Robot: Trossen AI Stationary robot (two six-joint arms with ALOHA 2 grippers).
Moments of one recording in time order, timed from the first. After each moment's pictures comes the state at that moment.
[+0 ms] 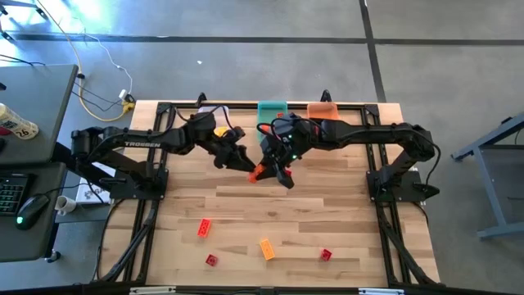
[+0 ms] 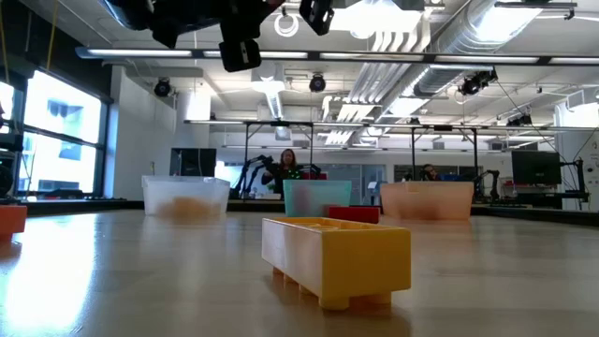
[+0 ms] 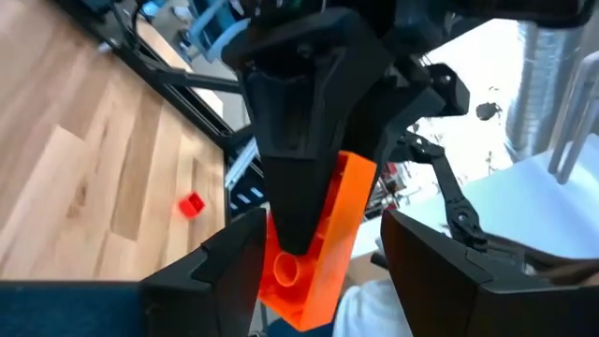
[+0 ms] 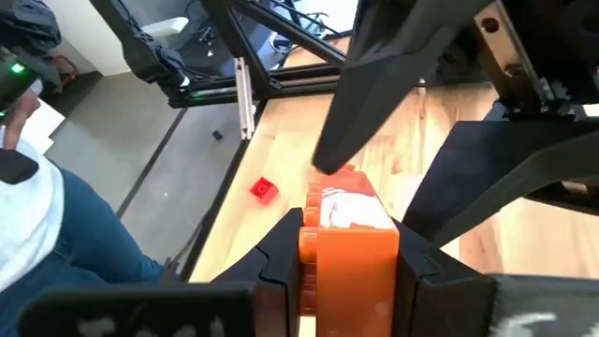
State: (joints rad) left arm 0.36 1.33 0.81 0.43 0.77 -0.98; right arm -0.06 1.66 1.54 -0.45 -0.49 0.10
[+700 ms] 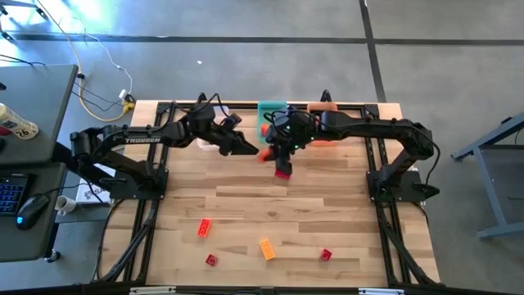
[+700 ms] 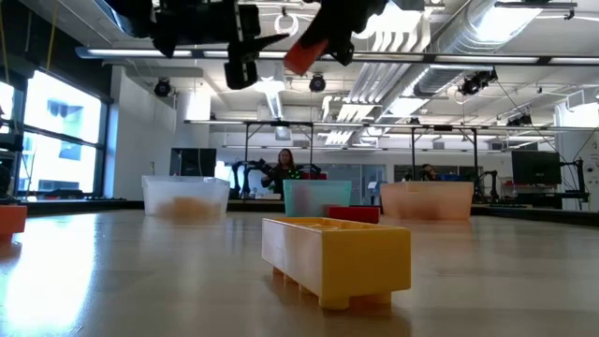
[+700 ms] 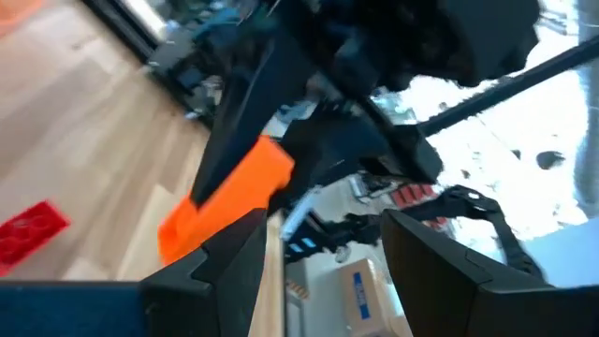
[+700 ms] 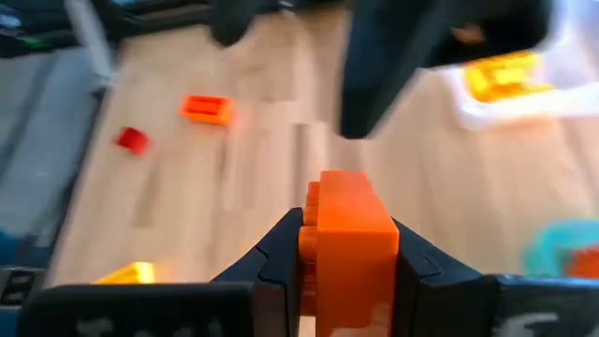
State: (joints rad) left arm 0.47 1.33 0.81 0.38 0.69 -0.91; right arm -0.16 1.66 1.54 -0.66 -0.25 0.02
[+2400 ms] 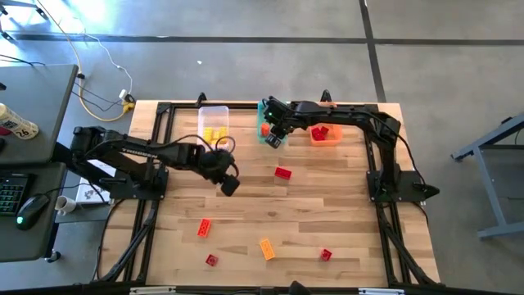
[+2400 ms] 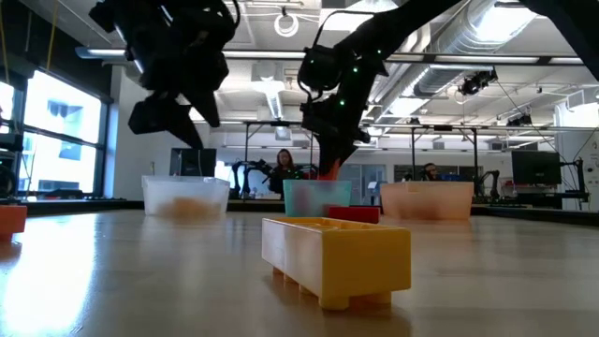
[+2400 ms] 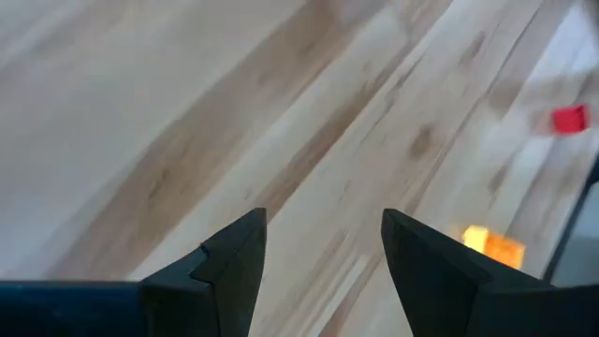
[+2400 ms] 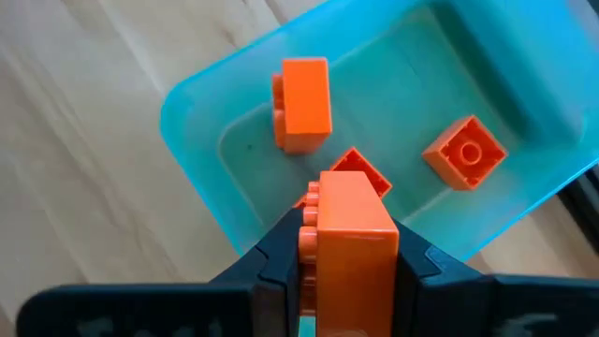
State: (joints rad) left arm 0.11 1.33 0.81 -0.45 0.06 -0.86; right arm -0.40 1.98 1.54 -0.68 0.14 0.13
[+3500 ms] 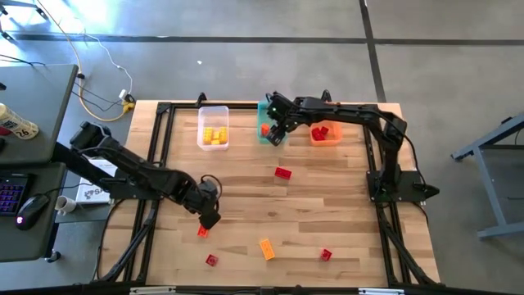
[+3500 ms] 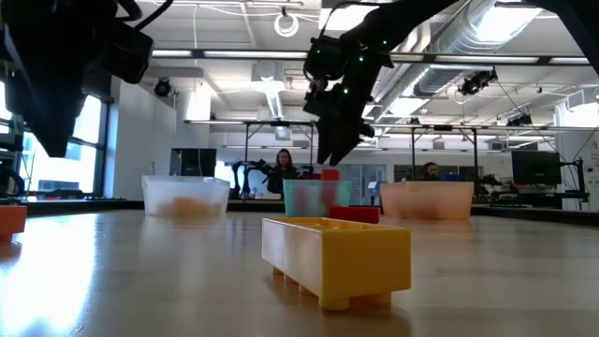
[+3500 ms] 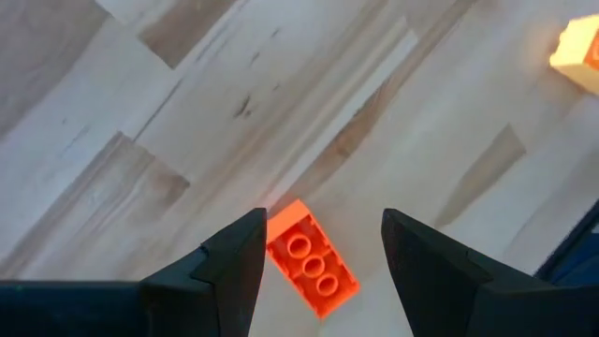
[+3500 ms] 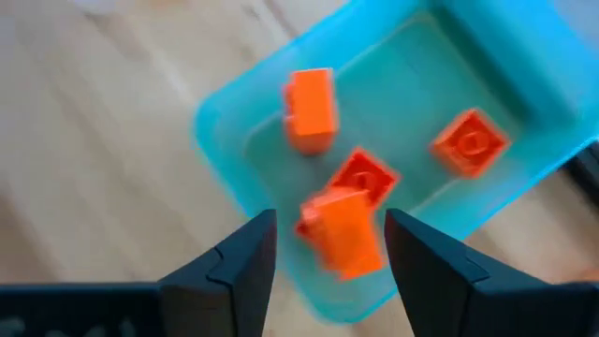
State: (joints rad) left arm -0.32 1.32 0.81 -0.72 -0.01 -1.21; right arm -0.42 1.92 1.54 -0.71 0.05 0.20
